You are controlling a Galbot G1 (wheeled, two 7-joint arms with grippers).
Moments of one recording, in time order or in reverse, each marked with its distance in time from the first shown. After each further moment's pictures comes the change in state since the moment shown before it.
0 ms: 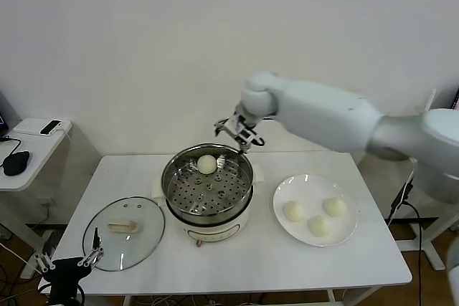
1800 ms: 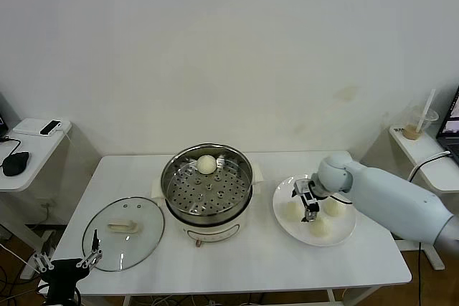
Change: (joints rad) left arm 0.016 0.012 -0.021 0.007 0.026 0.016 0.018; right arm -0.582 -0.332 0.321 0.086 -0.160 -0.269 -0.016
